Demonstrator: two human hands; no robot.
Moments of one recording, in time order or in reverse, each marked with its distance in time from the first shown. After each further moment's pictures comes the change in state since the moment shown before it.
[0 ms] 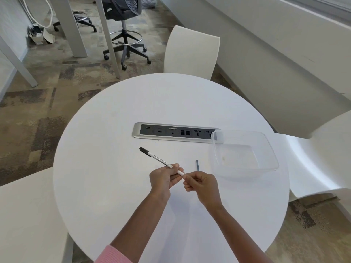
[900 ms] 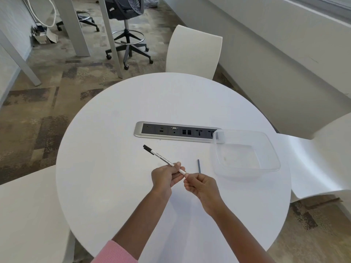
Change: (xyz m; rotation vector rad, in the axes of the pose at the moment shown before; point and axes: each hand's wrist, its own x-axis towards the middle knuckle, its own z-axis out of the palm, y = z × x) left_hand 0.001 0.001 0.000 0.007 0.001 -0.009; right_hand -0.002 0.001 -0.001 0.367 -0.069 0.198
